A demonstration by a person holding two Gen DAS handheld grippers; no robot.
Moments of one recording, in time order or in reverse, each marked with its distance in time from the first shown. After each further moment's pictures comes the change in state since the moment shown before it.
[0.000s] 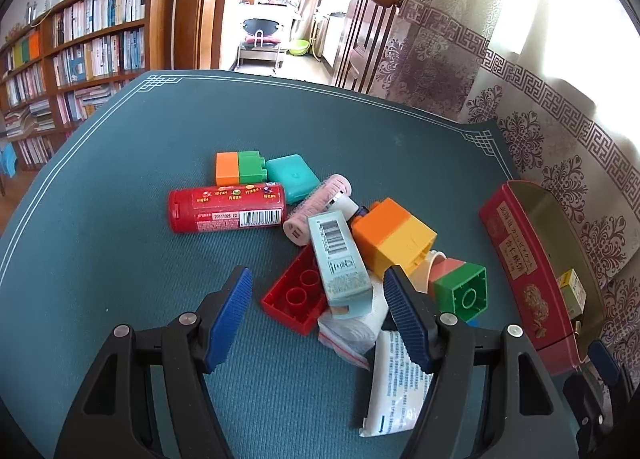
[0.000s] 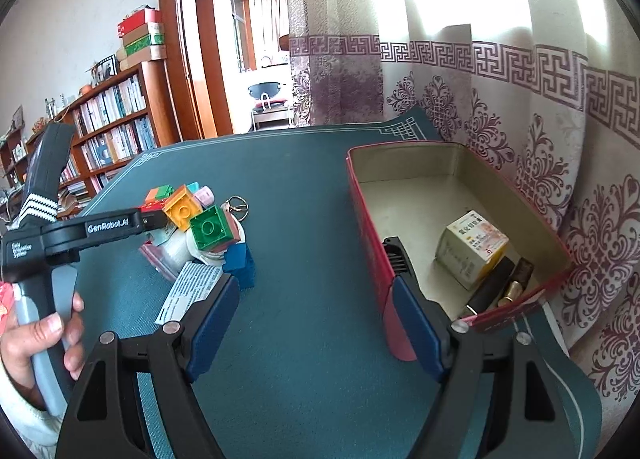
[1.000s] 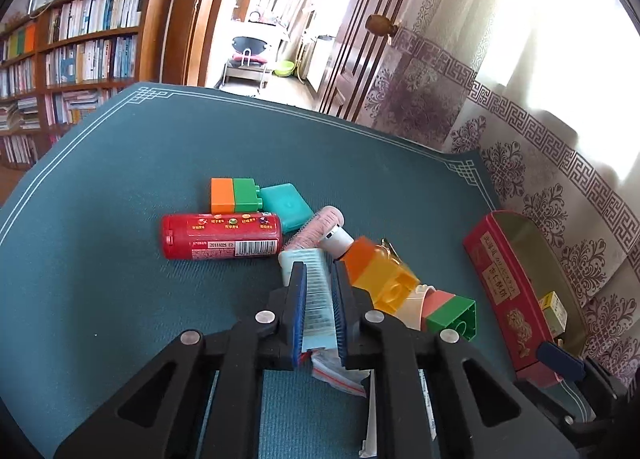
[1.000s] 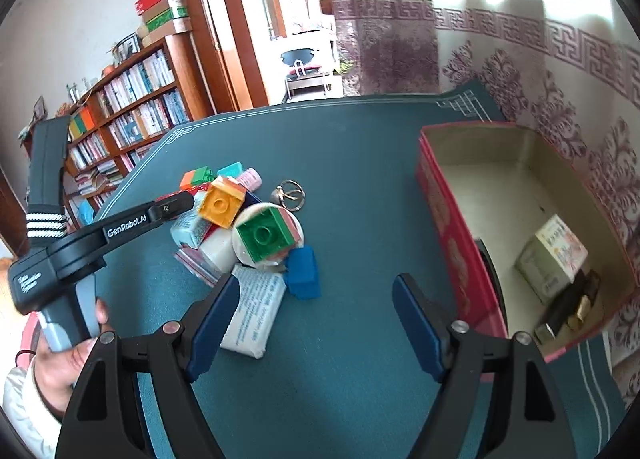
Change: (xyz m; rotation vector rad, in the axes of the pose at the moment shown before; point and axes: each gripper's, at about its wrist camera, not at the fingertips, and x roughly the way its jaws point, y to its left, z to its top) left arm -0.006 0.019 0.002 -0.036 -0.097 -0.103; right arm 0.045 0.043 0.027 -0.028 0.132 0.150
